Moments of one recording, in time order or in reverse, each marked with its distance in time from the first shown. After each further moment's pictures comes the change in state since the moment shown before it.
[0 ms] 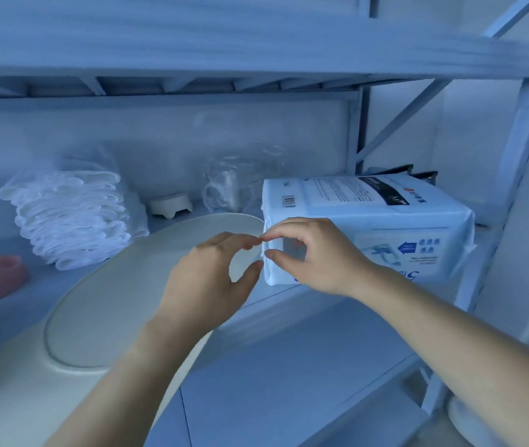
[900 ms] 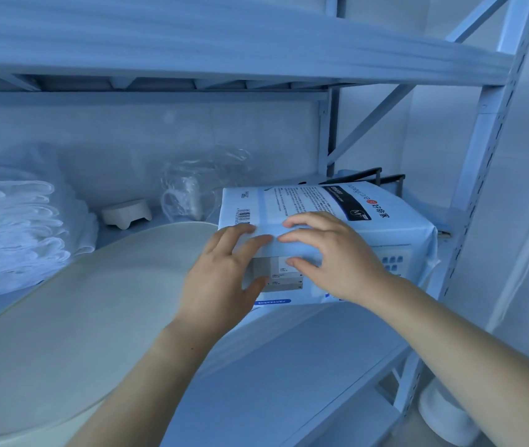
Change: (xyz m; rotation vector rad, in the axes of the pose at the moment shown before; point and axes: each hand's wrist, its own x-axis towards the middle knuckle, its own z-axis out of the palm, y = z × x) left_hand 0.055 0.019 0.079 0.034 0.087 0.213; right_hand -0.011 0.076 -0.044 -0.318 0.140 -0.044
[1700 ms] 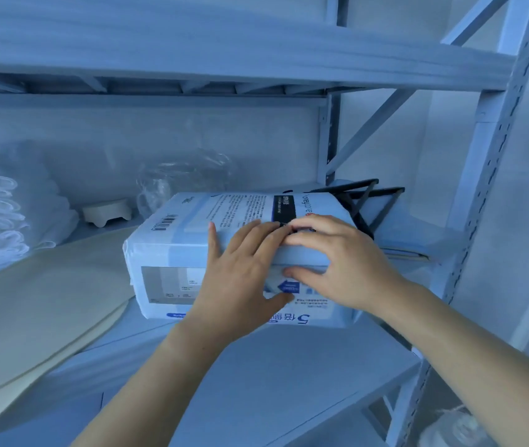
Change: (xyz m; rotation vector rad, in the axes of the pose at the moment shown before) left_hand 0.054 0.117 0.074 0.225 -0.012 0.033; right_hand -0.030 0.115 -0.053 0.079 0.053 -0.148
